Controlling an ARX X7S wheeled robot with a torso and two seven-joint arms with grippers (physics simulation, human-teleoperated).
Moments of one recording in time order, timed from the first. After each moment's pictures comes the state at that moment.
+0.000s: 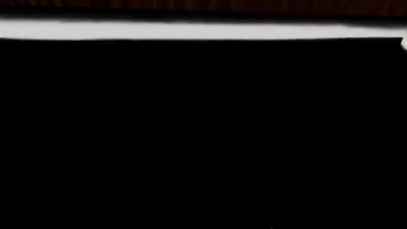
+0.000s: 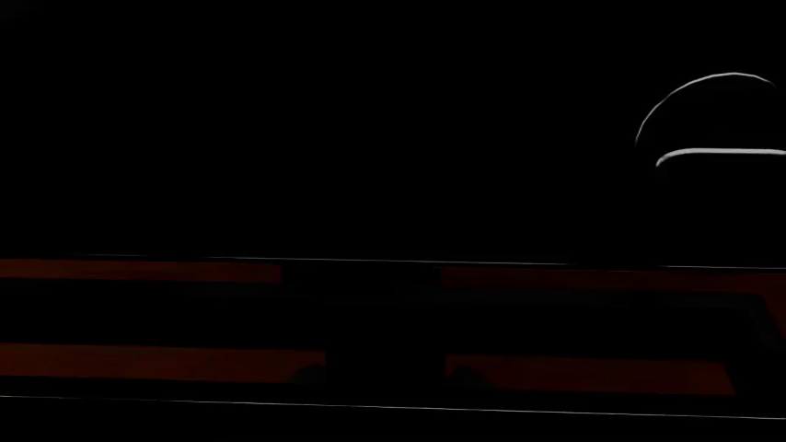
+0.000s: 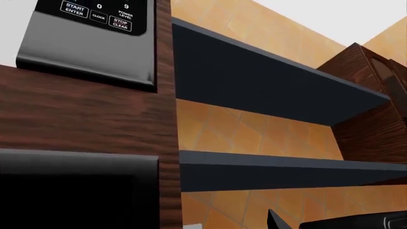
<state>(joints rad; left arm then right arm) -2.35 -0.02 0.32 -1.28 -0.33 -0.02 0.11 -0.78 1.28 0.66 -1.04 0.56 -0.17 1.41</state>
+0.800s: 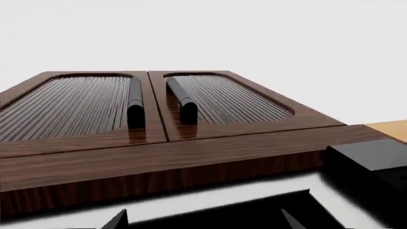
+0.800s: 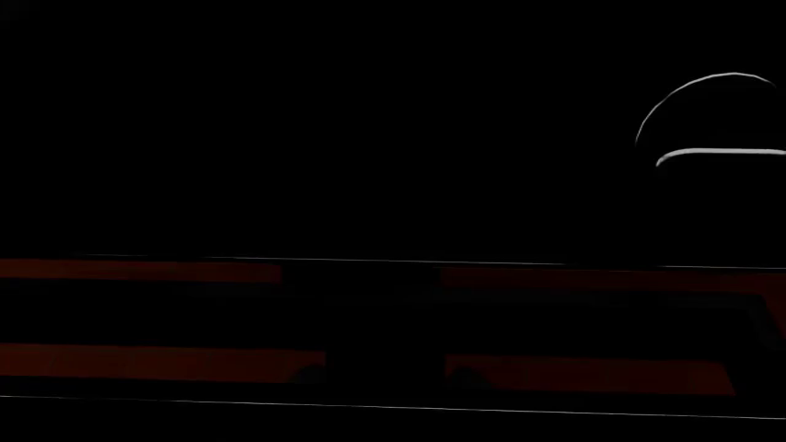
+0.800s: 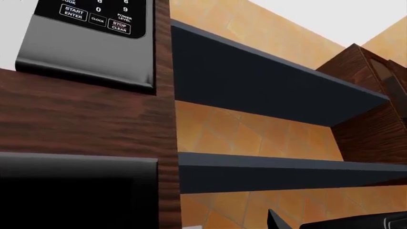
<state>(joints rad) -2.35 -0.02 0.50 -1.24 -0.46 0.47 0.16 -0.78 1.27 0.66 -1.04 0.56 -0.17 1.40</state>
